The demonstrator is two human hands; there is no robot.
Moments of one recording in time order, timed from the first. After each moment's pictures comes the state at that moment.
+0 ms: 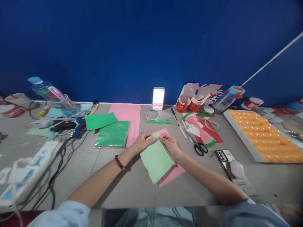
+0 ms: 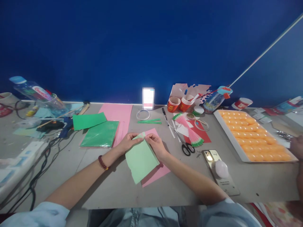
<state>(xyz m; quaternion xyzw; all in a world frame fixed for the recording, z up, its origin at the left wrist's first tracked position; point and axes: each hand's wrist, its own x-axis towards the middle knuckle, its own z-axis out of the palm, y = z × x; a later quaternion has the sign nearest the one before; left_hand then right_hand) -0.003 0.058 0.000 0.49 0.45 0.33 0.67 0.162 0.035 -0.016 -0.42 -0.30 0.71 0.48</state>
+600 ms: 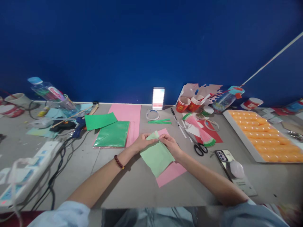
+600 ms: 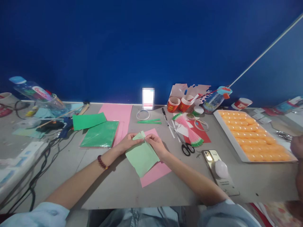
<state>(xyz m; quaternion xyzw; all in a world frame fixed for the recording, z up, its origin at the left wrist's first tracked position) -0.003 0.059 0.005 0.49 0.48 0.30 0.66 0.167 0.038 -0.016 -0.42 -0.32 0.72 0.45</state>
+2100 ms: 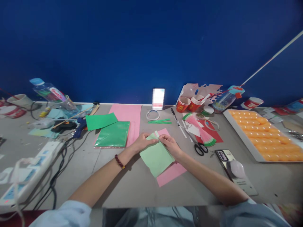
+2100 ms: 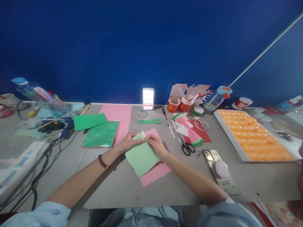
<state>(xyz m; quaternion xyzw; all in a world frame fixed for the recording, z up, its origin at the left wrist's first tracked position) -0.005 0.058 0.005 0.47 0.48 0.30 0.68 0.164 0.036 -0.016 -0.42 -0.32 0.72 0.44</state>
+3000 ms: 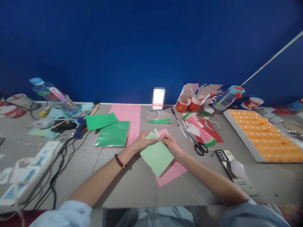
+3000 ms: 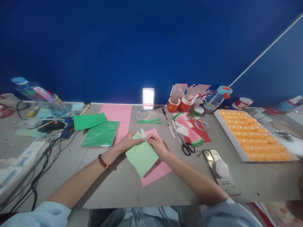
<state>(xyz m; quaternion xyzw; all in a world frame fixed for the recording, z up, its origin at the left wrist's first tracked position) -0.005 0.061 0.006 0.44 0.50 0.29 0.68 0.168 0.036 -0.014 -0.43 -0.33 0.72 0.44</state>
